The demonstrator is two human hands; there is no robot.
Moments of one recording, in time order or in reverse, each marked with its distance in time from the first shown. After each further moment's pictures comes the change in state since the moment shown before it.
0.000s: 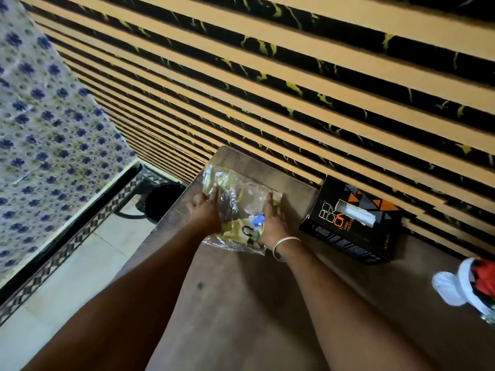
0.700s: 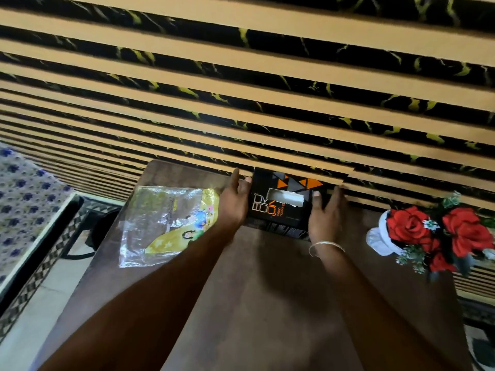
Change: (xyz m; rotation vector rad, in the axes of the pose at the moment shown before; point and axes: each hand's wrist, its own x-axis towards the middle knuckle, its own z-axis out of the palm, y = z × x) left_hand -0.038 0.199 0.040 -1.112 -0.074 0.270; right_hand -0.066 0.169 -0.102 0.617 0.869 0.450
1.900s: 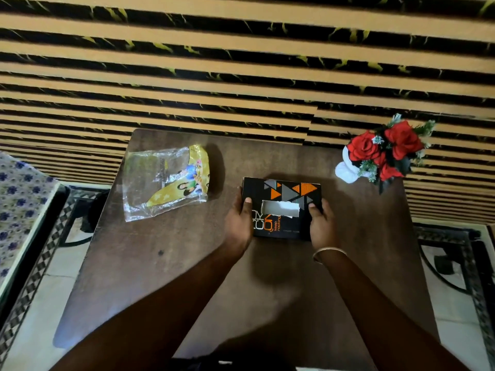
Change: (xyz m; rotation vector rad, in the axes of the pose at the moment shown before) left_hand -0.161 -0.087 0.004 0.045 -0.132 -0.068; right_hand -0.151 0.082 -0.085 0.362 -0.129 0.312
